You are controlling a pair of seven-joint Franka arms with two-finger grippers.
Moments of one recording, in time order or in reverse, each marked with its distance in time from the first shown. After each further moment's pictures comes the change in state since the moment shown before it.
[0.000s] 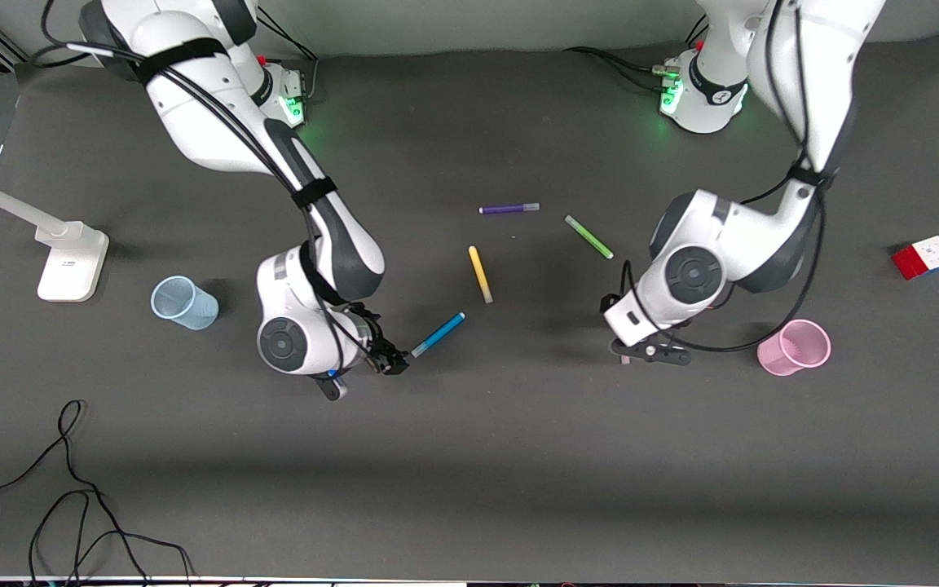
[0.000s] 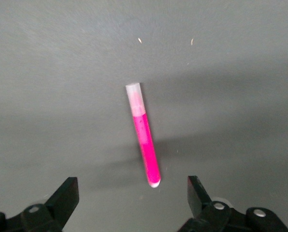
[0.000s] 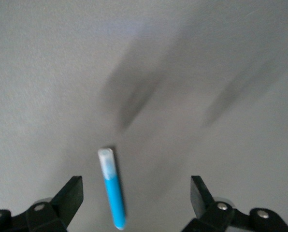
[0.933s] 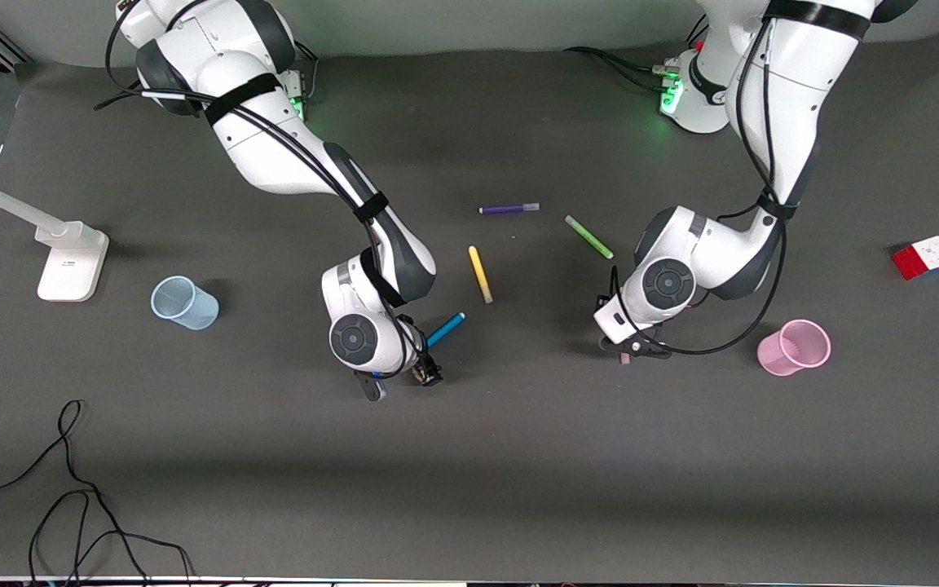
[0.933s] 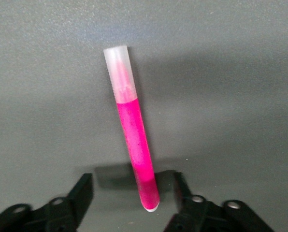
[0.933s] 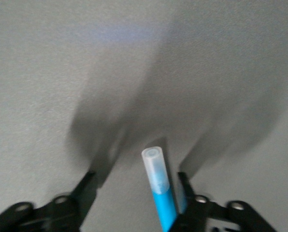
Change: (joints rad) left arm -0.002 0.065 0.003 -0.083 0.012 0.114 -0.024; right arm 0.087 0.164 -0.002 0.149 -0.041 0.101 0.218
